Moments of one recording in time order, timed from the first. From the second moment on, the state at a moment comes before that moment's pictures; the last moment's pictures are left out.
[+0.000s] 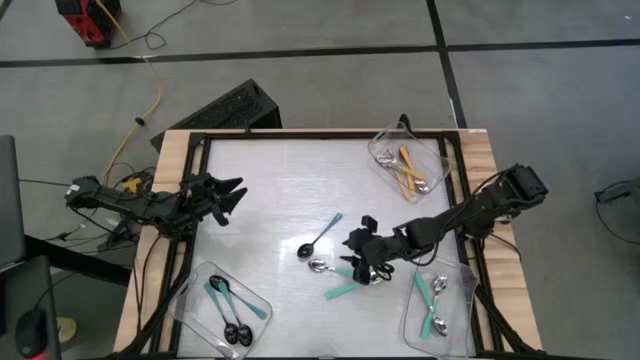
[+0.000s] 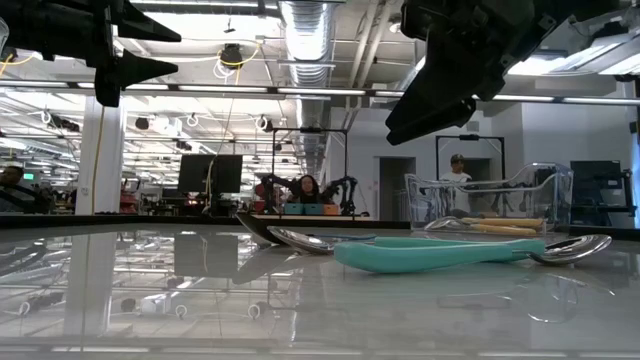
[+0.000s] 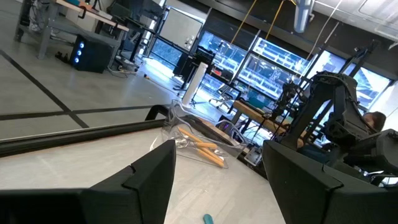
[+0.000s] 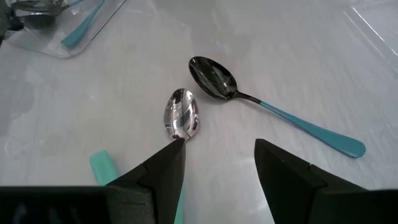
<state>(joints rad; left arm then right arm) -0.26 0.31 0.21 0.17 -0.77 -0.46 0.36 1.56 0.89 -0.08 0.37 0.44</state>
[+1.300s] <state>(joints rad) -0.26 0.34 0.21 0.19 -0.66 -0.39 0.40 1.61 0.94 -0.14 0.37 0.47</state>
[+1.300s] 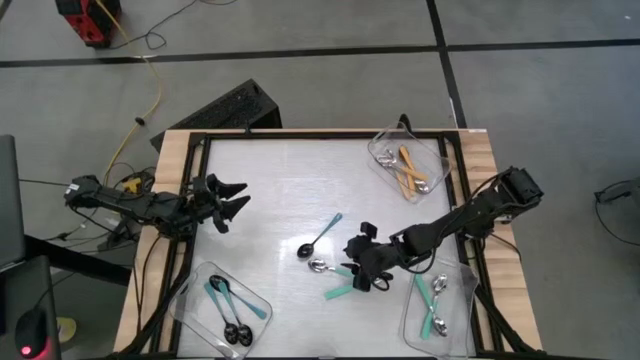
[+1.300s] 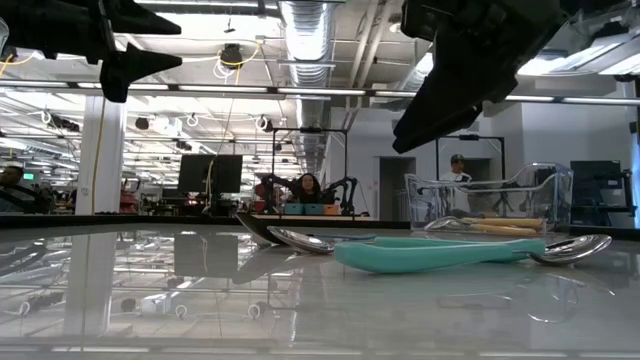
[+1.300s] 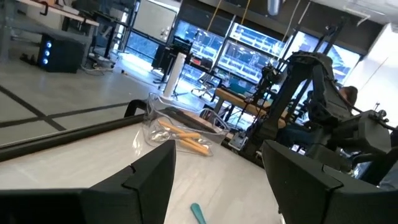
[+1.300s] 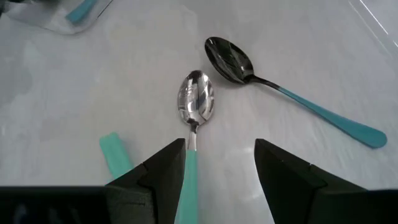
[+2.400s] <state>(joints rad) -0.44 0.34 0.21 0.22 -0.65 -0.27 0.44 1.61 0.94 -0.10 0.39 0.51</state>
